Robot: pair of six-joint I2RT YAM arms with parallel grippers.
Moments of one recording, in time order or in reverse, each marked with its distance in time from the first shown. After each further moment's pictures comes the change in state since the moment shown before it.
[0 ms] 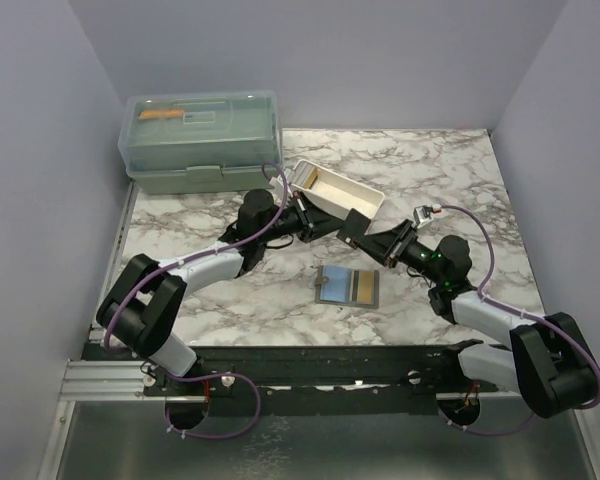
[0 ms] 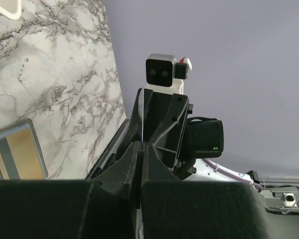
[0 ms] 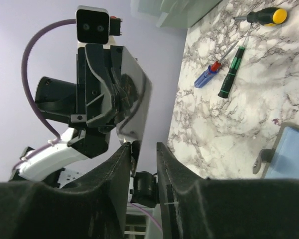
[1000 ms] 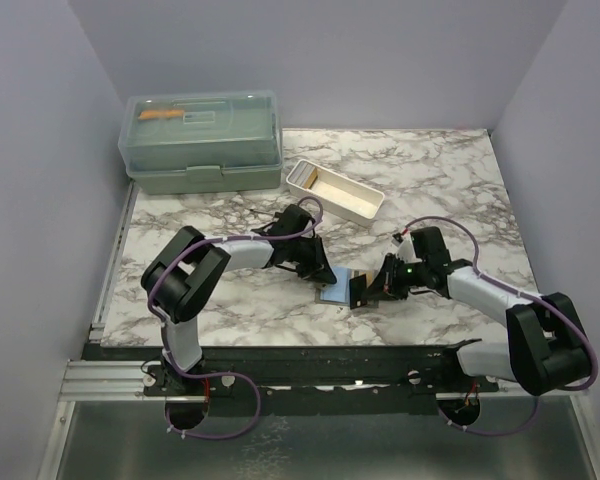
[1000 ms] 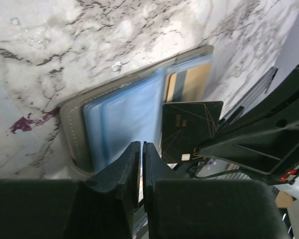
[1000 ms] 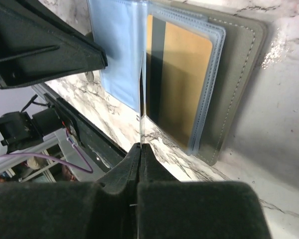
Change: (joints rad) left arm -0.075 0.289 0.151 -0.639 0.005 0.420; right arm -0.009 0.120 0.217 -1.102 -0.062 -0.682
